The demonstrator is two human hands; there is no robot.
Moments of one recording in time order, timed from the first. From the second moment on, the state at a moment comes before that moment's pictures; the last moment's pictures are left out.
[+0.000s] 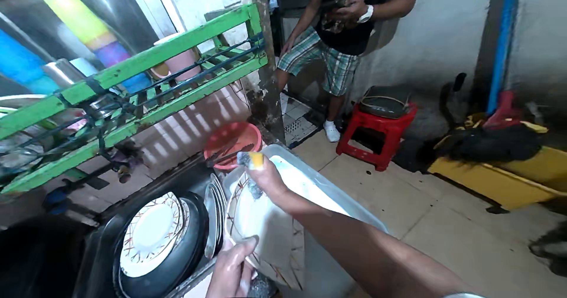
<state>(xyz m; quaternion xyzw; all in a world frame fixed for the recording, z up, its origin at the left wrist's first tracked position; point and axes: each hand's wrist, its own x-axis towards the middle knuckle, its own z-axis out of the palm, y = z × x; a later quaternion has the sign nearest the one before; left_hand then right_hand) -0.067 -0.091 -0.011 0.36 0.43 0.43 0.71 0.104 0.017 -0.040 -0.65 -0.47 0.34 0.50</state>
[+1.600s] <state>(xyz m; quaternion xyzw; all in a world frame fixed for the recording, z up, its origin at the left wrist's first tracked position) -0.086 -0.018 0.028 0.29 0.48 0.63 0.54 0.125 -0.010 -0.059 -0.51 -0.81 0.17 0.26</state>
